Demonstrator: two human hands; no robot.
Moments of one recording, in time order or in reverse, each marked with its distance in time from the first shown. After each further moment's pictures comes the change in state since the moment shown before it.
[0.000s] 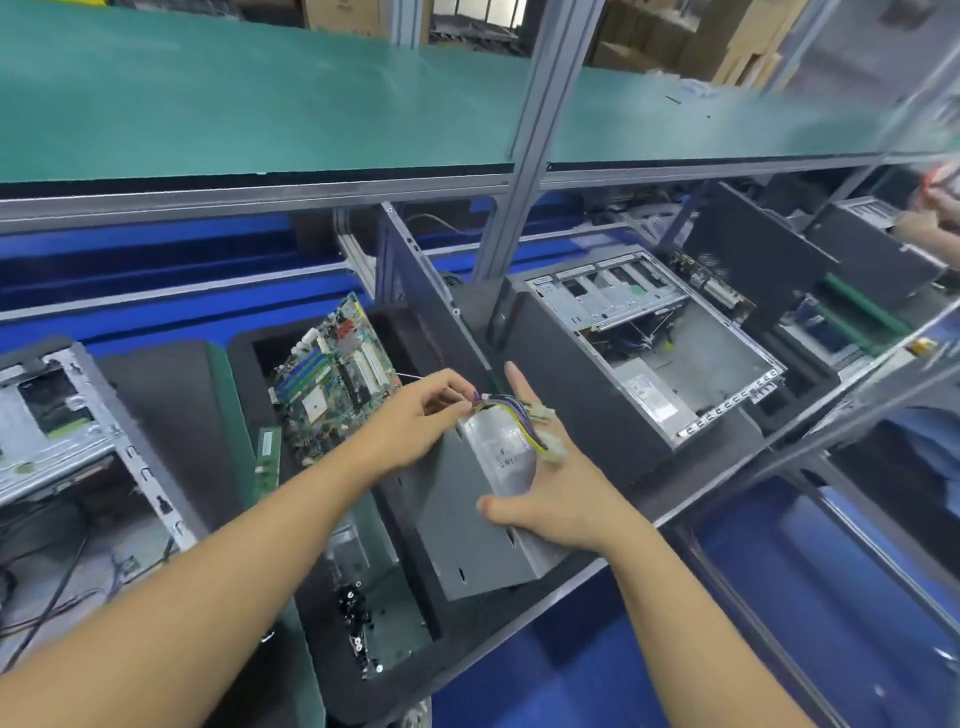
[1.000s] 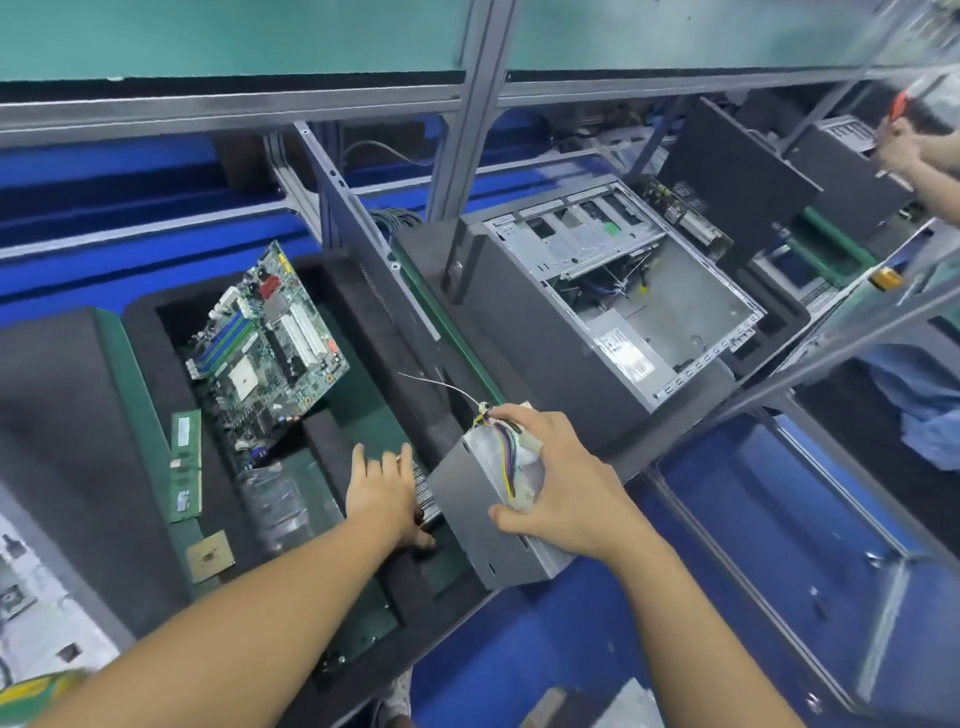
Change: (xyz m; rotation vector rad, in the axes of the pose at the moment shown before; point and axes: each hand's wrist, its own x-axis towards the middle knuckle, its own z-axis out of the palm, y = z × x) left_hand 0.005 -0.165 0.096 1.371 -0.447 -0.486; right_hand 0.009 0.080 -0.005 -0.211 0.021 0.109
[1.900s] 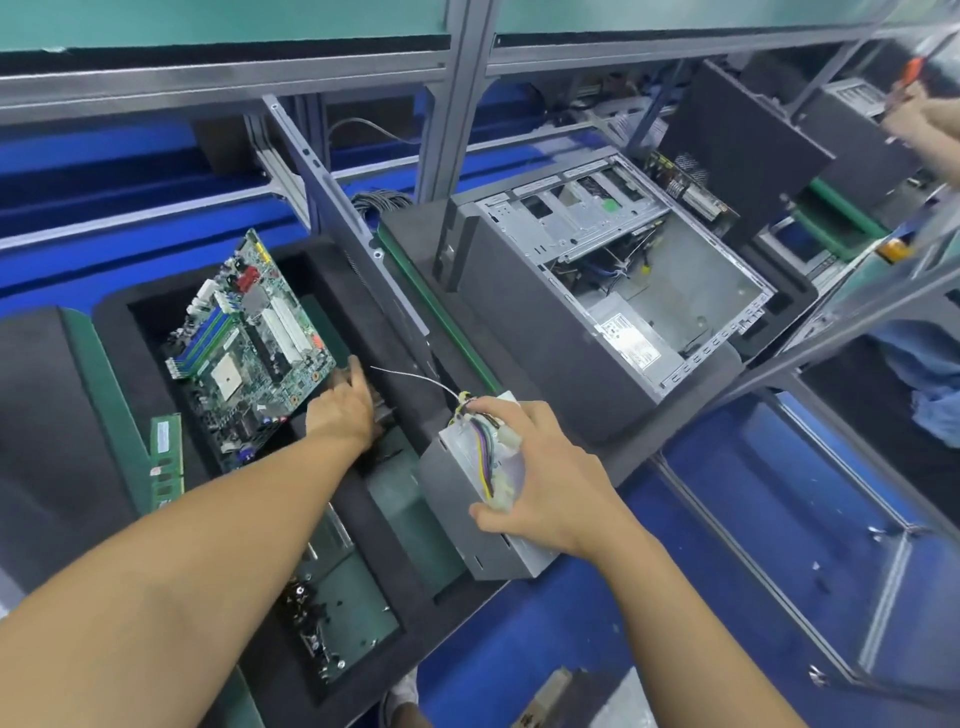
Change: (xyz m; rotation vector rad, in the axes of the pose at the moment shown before) left_hand 0.080 -0.058 -0.040 -0.231 0.124 -0.196; right_hand 0.018 -0.001 0.013 -0.030 -0.012 -0.011
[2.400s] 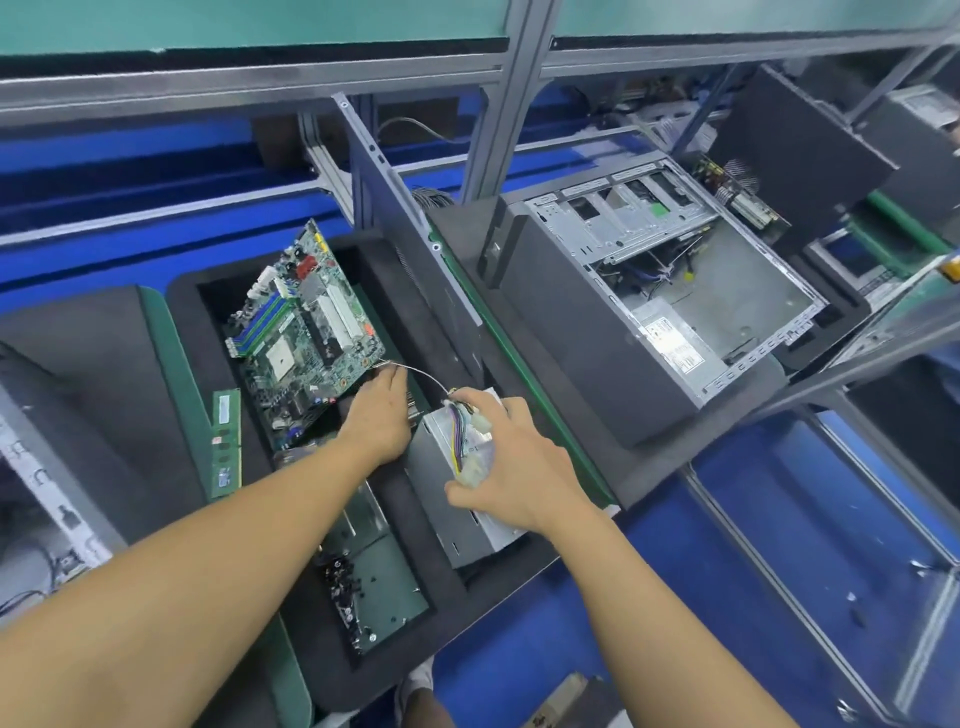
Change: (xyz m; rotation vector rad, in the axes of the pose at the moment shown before) left_hand -0.032 -0.022 0.004 -0.215 0.088 0.219; right_hand 0.031 -0.029 0.049 0.012 -0.035 0.013
